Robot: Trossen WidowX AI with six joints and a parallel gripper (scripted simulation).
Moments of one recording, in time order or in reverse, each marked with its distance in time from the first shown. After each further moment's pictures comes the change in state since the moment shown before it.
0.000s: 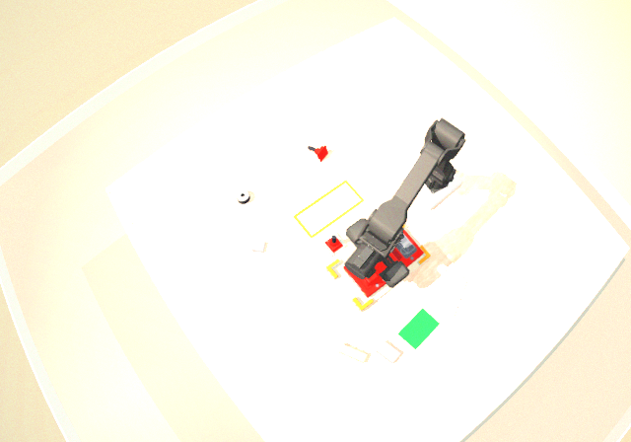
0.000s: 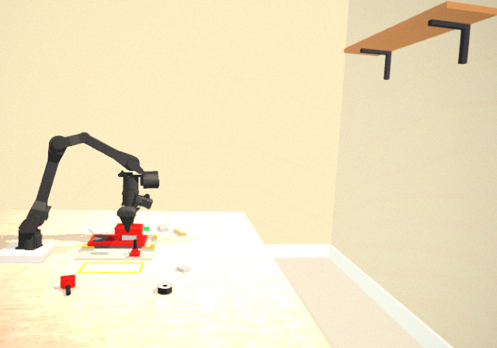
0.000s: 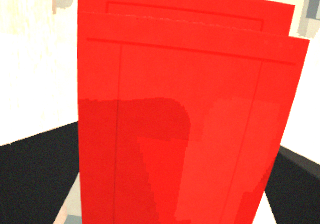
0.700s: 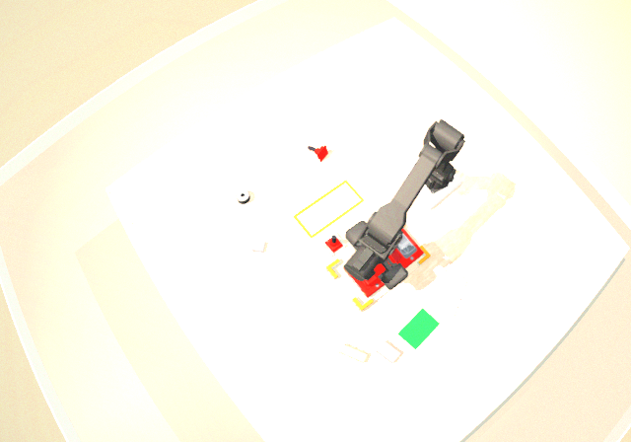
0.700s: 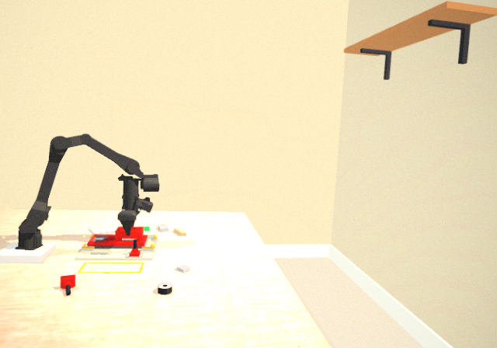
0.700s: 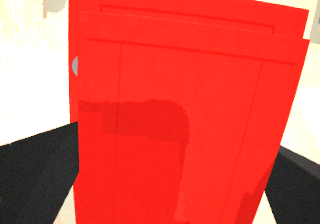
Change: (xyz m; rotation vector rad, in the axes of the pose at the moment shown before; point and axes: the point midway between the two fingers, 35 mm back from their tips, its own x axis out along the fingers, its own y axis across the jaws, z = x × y) arm 0.014 0.000 0.002 -0.002 -0.006 0.002
